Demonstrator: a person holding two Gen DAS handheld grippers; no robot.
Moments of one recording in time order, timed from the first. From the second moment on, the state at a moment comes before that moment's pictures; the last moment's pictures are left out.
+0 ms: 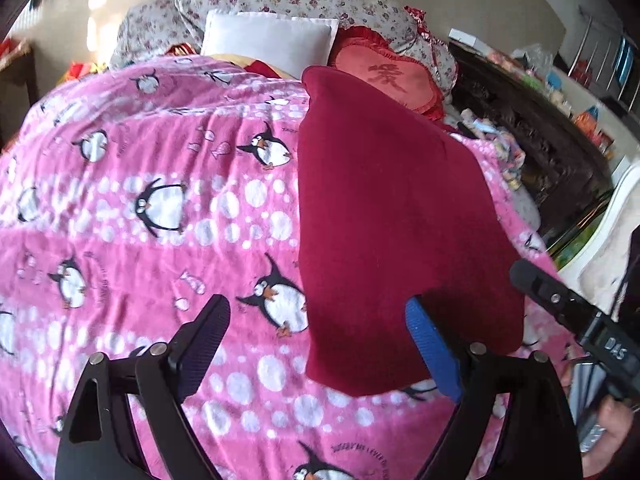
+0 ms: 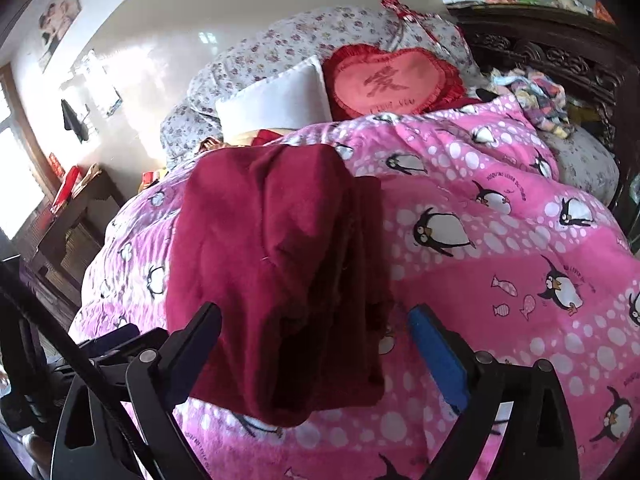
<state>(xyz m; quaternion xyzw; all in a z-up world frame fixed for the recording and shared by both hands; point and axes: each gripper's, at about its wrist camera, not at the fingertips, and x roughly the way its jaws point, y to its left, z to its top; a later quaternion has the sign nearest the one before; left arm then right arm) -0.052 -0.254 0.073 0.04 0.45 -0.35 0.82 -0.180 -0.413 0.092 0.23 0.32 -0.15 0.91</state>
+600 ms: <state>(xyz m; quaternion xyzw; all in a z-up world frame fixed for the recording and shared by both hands) -0.014 -0.291 0.047 -0.01 0.47 -0.40 0.78 -0.138 -0.459 0.058 0.27 0.32 -0.11 0.90</state>
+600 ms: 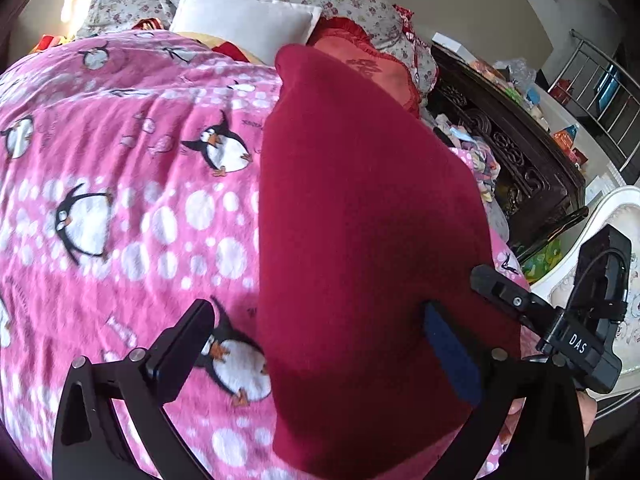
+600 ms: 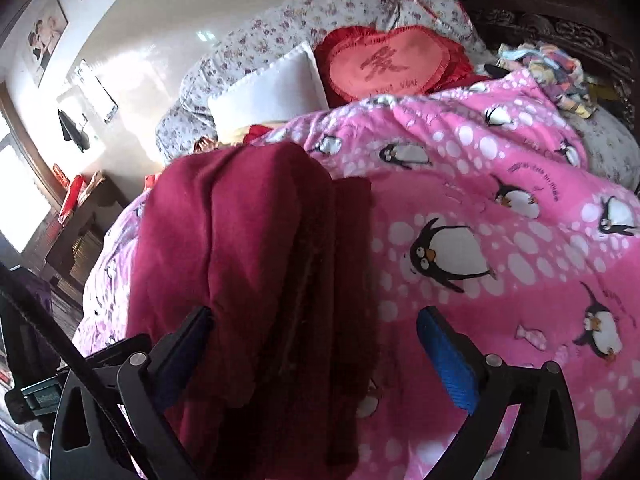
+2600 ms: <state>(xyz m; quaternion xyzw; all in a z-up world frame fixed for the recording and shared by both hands) -0.144 -0.141 0.049 0.07 0.43 -0.30 0.85 -0.161 -0.291 0.066 0.13 0.36 -0.09 0.92</state>
